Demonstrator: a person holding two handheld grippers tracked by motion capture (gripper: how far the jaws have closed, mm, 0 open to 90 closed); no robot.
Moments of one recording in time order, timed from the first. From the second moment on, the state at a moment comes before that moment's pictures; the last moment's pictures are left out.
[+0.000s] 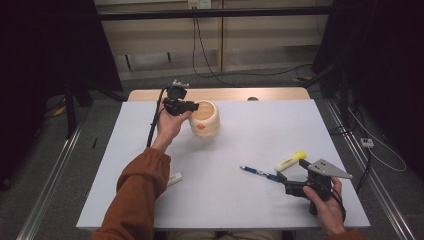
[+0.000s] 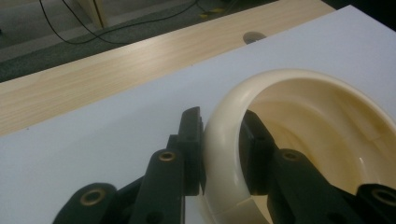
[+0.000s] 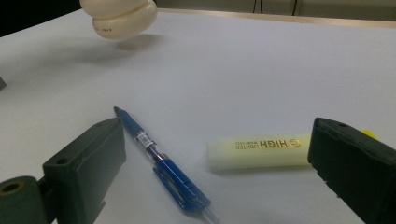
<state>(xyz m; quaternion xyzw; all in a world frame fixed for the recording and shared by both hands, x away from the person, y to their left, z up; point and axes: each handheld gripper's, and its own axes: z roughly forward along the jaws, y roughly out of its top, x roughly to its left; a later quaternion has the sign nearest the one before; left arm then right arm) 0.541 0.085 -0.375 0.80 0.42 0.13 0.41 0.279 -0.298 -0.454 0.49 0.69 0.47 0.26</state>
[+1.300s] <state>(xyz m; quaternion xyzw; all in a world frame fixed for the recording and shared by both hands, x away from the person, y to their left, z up) 0.441 0.098 -0.358 0.81 0.41 0.11 0.41 0.280 -0.297 -0.454 0.49 0.68 0.47 0.26</state>
